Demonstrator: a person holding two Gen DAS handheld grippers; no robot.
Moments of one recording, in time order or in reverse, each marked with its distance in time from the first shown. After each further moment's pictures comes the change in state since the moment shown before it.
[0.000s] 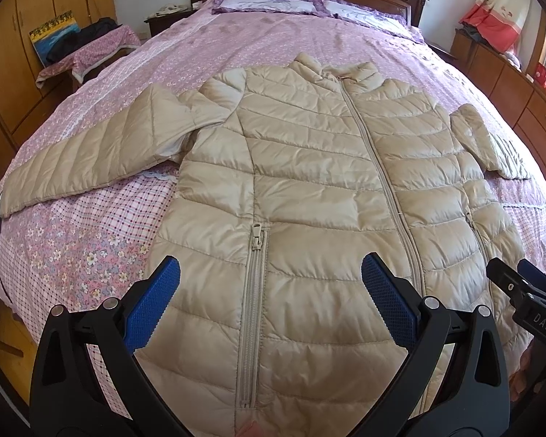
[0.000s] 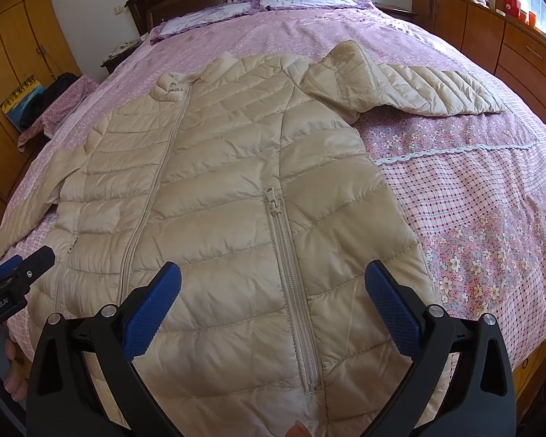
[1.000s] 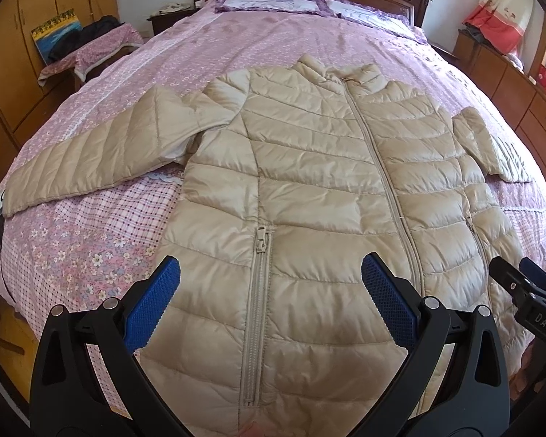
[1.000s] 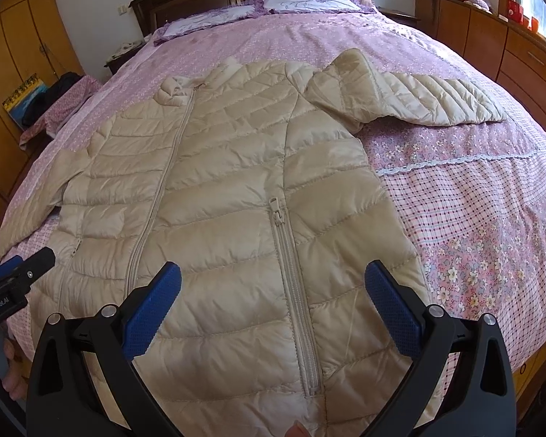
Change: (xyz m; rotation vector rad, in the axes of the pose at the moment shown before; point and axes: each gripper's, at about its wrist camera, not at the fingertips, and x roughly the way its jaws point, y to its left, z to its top) left arm -0.003 0.003 0.005 -0.011 0.011 0.009; right arm -0.002 0.004 0.006 -0.017 -0.009 -0.001
